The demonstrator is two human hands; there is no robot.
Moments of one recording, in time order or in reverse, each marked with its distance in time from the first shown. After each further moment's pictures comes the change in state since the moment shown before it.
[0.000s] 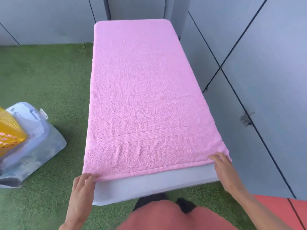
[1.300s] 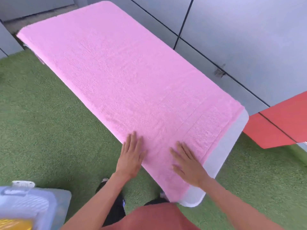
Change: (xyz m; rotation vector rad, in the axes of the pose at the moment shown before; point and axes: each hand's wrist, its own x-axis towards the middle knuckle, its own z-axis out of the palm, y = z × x) left_hand 0.297 -0.106 -0.024 0.112 -0.591 0.850; right_hand 0.013 -0.413 0.139 -0.125 -0.070 0.200
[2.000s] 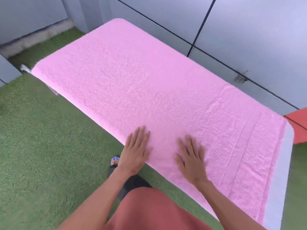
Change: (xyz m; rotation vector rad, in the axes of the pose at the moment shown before) left_hand 0.138 -0.210 -0.123 0.212 0.014 0.265; right_hand 0.219 -0.154 -0.048 0.144 0.210 0.426
